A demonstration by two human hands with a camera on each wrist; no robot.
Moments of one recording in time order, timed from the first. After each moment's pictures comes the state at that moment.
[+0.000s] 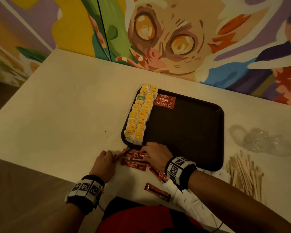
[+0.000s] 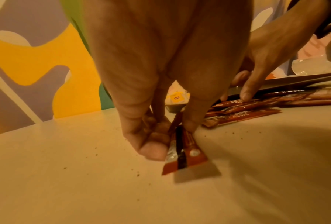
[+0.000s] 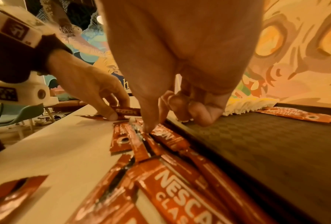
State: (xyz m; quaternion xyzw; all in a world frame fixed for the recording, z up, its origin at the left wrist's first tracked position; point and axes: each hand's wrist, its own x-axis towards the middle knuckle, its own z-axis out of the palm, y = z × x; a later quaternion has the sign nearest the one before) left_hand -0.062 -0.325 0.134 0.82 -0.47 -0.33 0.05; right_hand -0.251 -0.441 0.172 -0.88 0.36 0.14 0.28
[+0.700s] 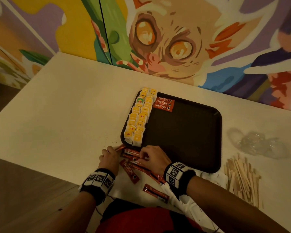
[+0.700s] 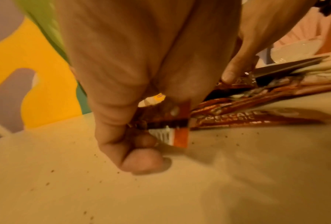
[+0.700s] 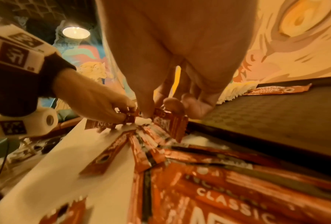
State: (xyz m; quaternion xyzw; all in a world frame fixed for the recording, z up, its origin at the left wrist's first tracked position) left_hand -0.086 -0.347 0.129 0.85 -0.46 -0.26 -0.06; right_hand -0.259 -0.428 0.161 -0.83 0.41 0.02 0.38
